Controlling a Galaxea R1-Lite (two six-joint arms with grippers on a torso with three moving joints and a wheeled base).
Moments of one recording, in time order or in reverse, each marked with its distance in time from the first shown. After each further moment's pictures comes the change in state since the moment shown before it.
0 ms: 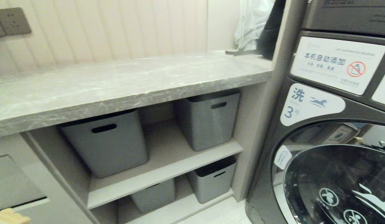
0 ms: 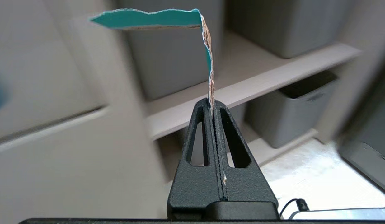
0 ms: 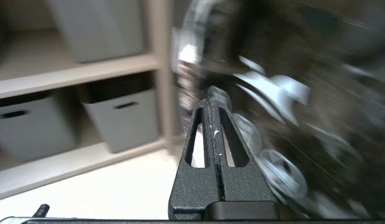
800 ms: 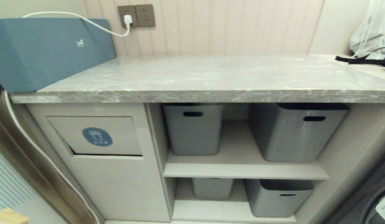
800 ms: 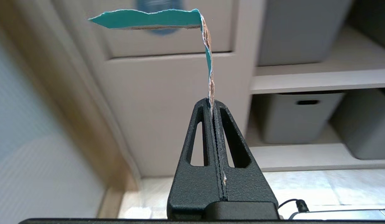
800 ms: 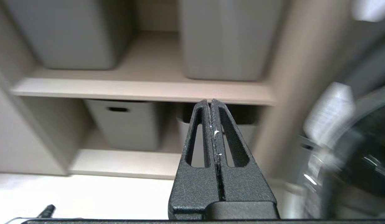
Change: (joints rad) left arm 0.000 0.000 0.000 0.000 0.000 -0.005; right arm 0.000 0.000 0.002 -0.001 -0.005 0.030
